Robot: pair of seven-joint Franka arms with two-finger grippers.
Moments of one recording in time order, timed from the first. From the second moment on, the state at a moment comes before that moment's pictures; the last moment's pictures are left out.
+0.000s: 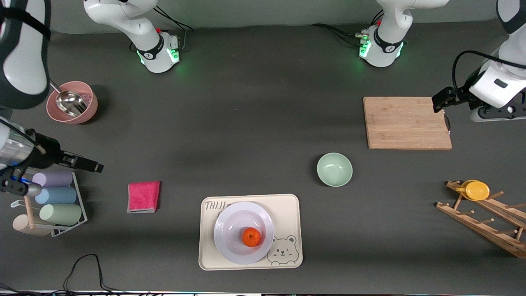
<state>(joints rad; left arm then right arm) -0.11 -0.16 0.04 -1.87 0.05 1.67 -0.12 0.36 0.29 -0.45 -1.37 0.26 1.58 0.23</state>
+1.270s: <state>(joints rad) -0.11 -0.16 0.03 -1.85 0.05 1.66 -0.13 0.00 0.07 -0.04 -1.61 0.11 1.60 0.24</state>
